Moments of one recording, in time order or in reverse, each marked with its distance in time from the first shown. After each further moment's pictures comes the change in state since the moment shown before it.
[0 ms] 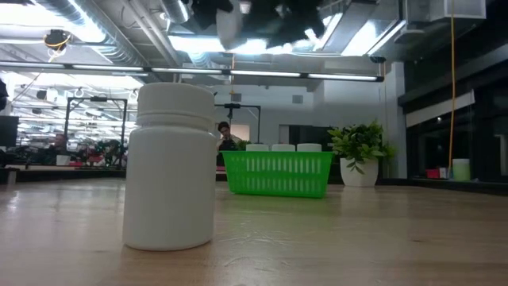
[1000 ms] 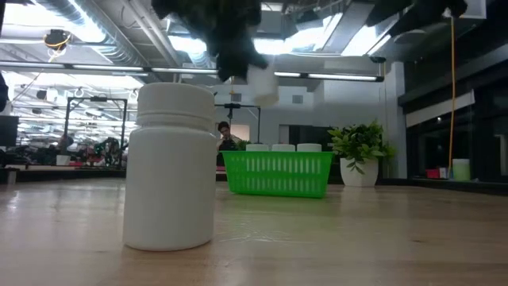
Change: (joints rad) left arm -0.004 0.185 -0.200 0.391 0.037 -0.170; right arm 0.278 -0.462 -0.236 -0.924 0.461 0.950
